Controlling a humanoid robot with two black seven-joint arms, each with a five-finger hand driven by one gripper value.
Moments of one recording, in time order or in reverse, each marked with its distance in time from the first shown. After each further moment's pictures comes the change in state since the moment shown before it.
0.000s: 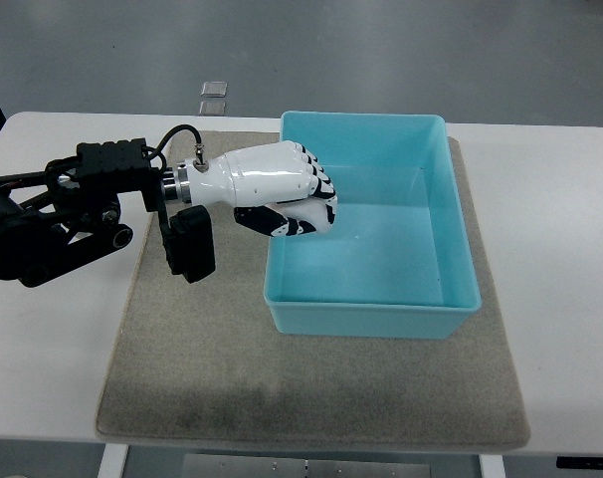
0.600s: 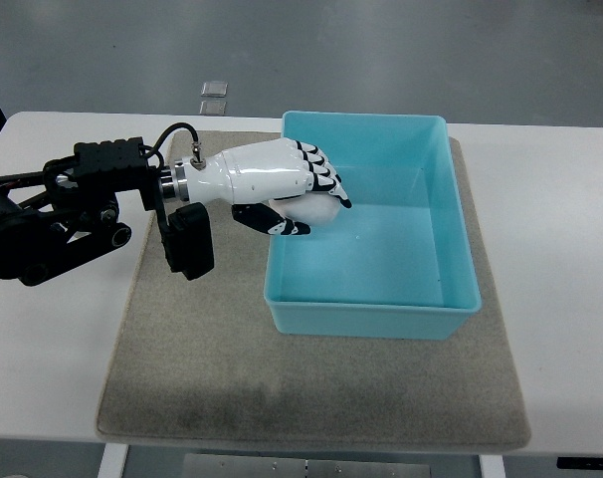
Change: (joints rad) left arm 0.001 0.000 -0.001 0.011 -0.011 0.010 0.000; right arm 0.000 0.000 0.000 0.000 0.000 0.000 0.000
